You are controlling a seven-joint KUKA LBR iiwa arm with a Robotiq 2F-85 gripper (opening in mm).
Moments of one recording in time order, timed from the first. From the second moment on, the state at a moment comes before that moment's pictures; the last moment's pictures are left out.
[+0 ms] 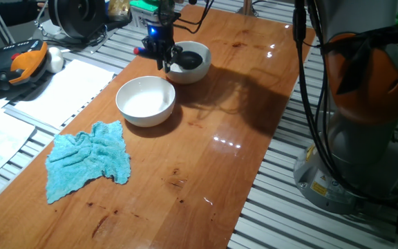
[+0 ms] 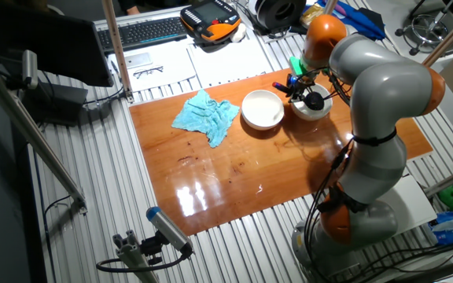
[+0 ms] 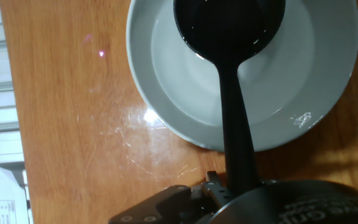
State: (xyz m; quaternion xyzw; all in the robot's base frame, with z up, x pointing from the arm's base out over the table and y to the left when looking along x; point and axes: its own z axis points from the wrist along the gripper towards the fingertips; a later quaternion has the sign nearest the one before) arm 0.576 -0.106 0.121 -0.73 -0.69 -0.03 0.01
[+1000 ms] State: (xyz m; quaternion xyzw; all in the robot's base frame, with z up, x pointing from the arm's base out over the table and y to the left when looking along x) arm 0.565 -0.109 0.135 -0.71 -0.70 -0.02 0.02
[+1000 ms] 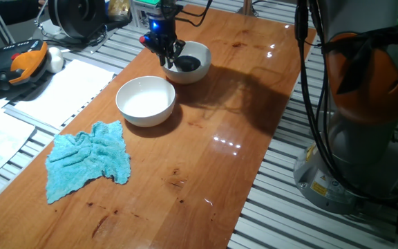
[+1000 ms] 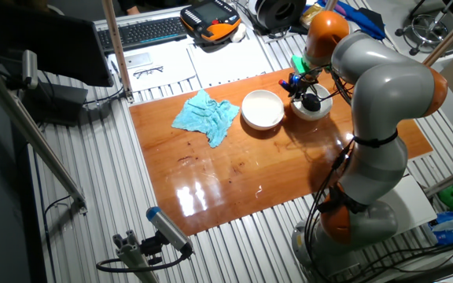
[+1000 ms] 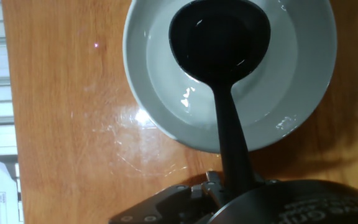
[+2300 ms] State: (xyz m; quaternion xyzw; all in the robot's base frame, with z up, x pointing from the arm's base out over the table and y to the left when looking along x) arm 0.558 -0.121 0.151 -0.66 -0.75 0.01 -0.01
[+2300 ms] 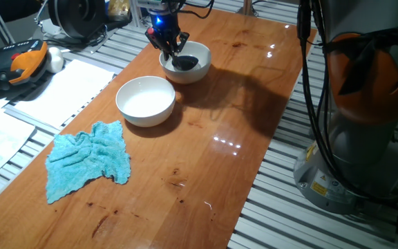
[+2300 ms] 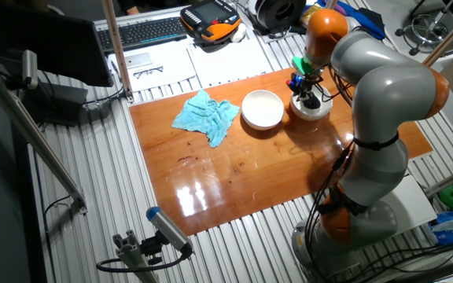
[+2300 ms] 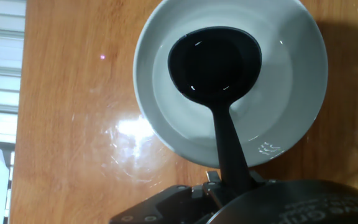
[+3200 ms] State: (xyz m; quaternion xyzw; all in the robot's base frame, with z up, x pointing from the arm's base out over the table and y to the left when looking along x) arm 0.563 -0.121 0.156 -0.66 -0.75 0.02 -0.01
